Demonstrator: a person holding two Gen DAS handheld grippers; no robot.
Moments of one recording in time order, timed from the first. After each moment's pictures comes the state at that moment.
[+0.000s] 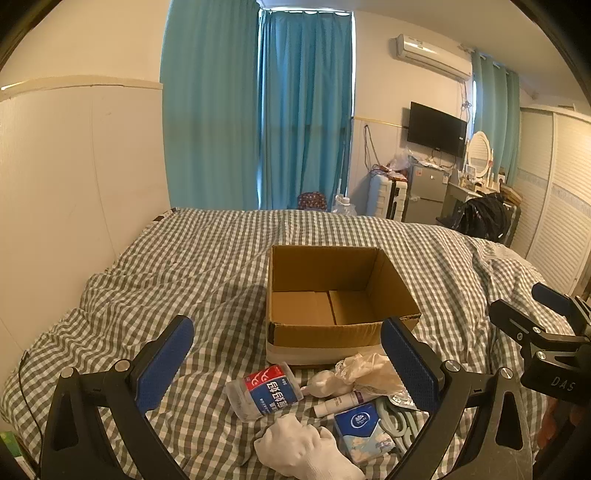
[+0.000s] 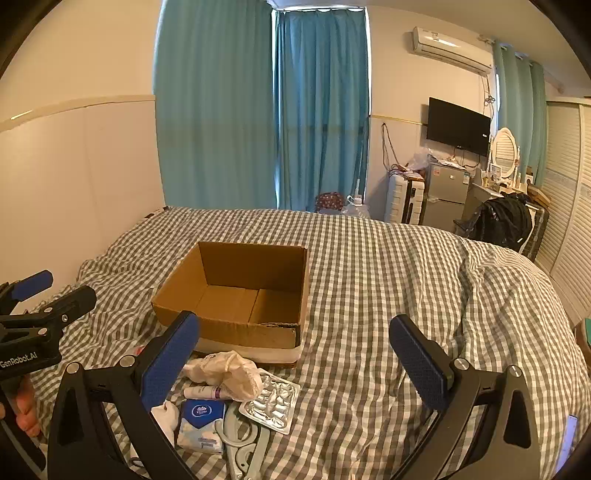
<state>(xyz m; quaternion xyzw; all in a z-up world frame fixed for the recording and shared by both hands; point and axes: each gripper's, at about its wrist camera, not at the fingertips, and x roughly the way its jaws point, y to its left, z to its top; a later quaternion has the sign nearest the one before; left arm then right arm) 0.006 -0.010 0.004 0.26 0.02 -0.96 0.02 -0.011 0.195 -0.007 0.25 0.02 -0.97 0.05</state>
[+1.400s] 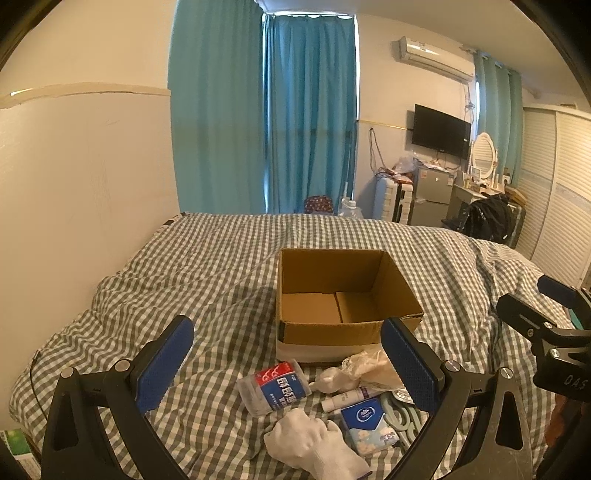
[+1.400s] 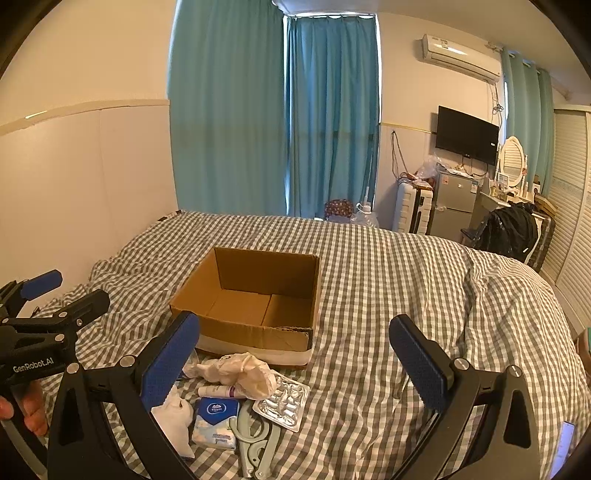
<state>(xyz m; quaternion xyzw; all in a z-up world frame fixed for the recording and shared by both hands) 0.019 -0.014 0.009 0.26 0.01 -0.97 0.03 0.004 0.188 0.006 0.24 0.02 -0.97 0.07</state>
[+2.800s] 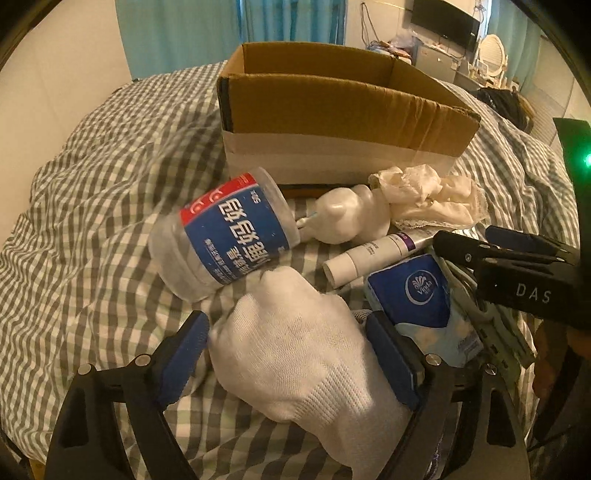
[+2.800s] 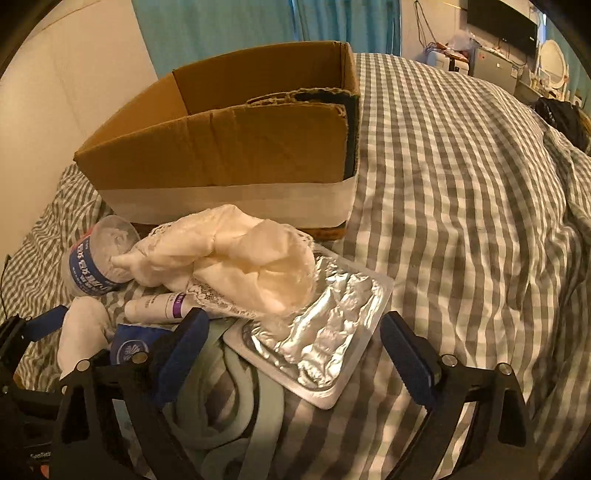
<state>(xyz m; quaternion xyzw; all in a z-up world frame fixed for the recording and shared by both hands) -0.033 0.009 -0.165 0.49 -0.01 -0.87 -0.01 -0.096 0.188 -0.191 0.48 -0.01 -0.87 0.10</state>
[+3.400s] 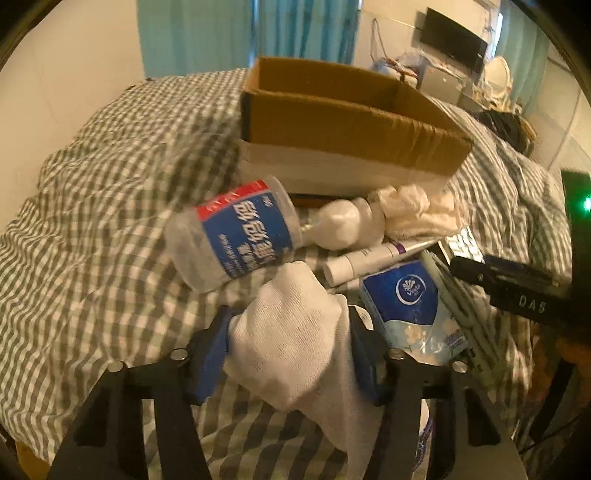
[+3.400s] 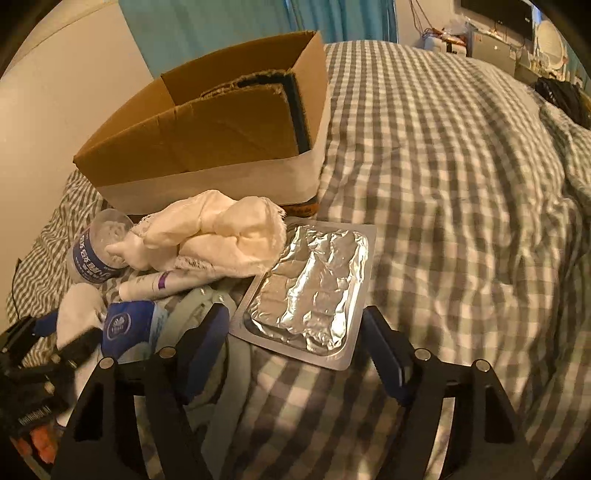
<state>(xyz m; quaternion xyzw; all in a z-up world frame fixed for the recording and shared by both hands) -0.021 -0.004 -0.150 0.47 0.03 -0.88 0.00 -0.062 0.227 -0.202 0.49 -0.04 -0.87 0.11</state>
